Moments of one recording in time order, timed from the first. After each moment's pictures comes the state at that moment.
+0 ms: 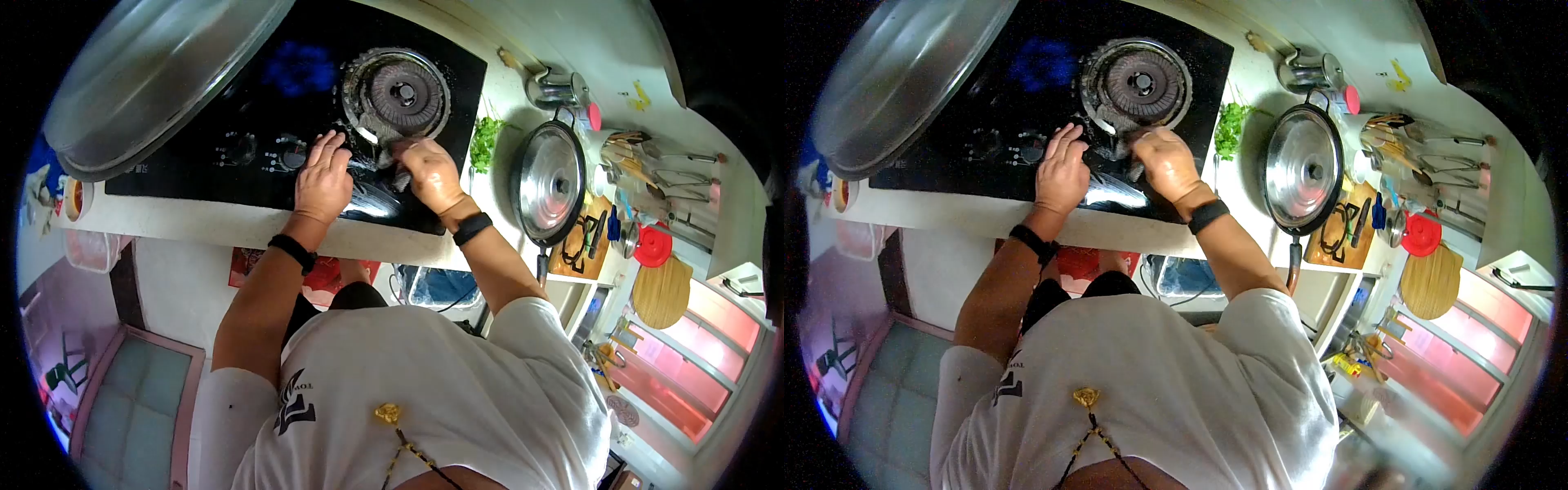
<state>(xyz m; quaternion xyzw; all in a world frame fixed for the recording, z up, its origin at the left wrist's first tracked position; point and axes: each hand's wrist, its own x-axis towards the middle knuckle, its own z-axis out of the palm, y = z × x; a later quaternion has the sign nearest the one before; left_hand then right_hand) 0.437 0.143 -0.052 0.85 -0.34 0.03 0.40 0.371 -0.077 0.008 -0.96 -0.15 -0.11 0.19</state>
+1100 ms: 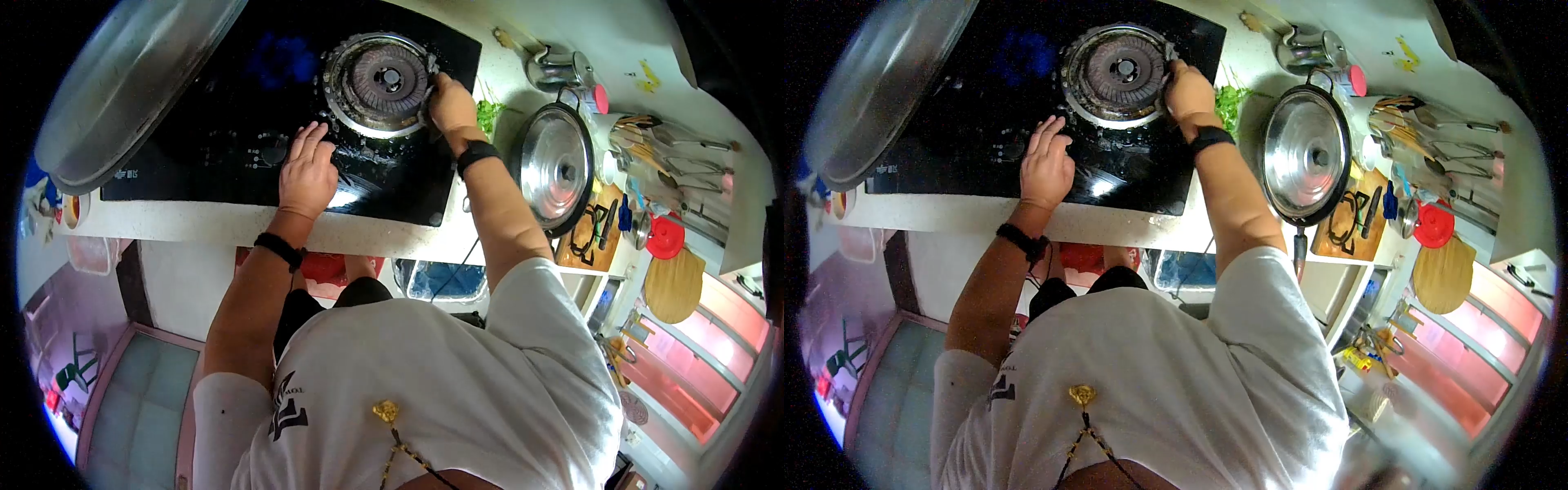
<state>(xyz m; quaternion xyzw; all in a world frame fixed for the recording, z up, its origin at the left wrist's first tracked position) 0.435 0.140 -0.052 0.87 -0.34 0.04 0.35 0.433 -0.164 -0.031 -0.97 0.23 0.02 0.12</state>
